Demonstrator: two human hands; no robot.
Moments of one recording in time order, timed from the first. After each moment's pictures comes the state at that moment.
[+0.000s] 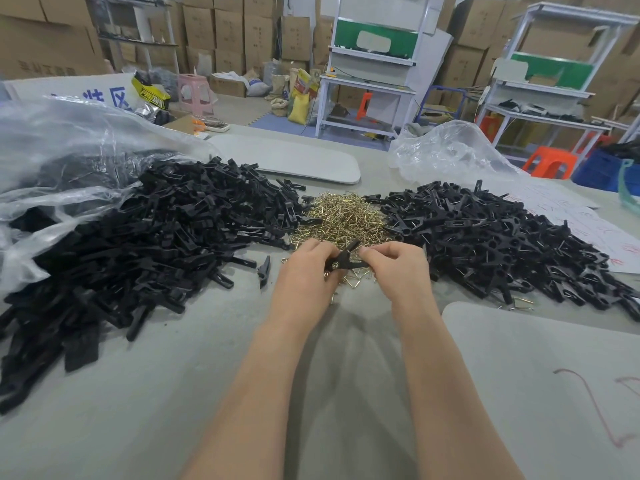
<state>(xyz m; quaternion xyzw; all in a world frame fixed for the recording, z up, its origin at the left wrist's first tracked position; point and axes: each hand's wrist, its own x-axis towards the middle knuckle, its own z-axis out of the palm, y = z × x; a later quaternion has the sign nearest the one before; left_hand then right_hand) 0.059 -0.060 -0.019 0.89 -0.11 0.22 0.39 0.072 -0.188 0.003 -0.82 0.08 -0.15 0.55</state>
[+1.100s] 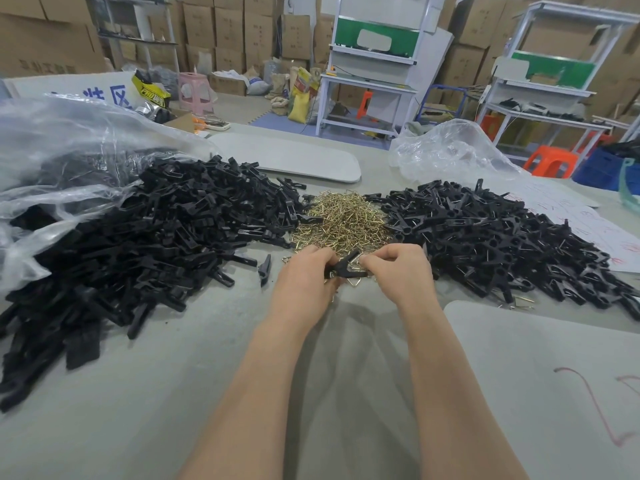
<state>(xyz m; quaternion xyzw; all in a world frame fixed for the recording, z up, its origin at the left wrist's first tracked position) 0.063 -0.057 -0.026 0.91 -0.09 0.18 0.35 0.069 -0.195 0.006 -0.89 0.07 -0.13 0.44</state>
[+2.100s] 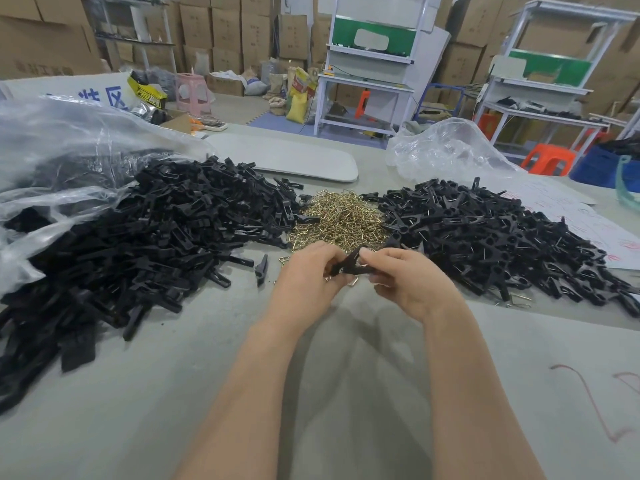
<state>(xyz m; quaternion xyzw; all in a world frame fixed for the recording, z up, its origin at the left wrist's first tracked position) 0.056 -0.059 -0.015 0.87 -0.16 0.19 0.42 0.065 -0.215 0.012 -0.73 0.03 0.08 0.68</state>
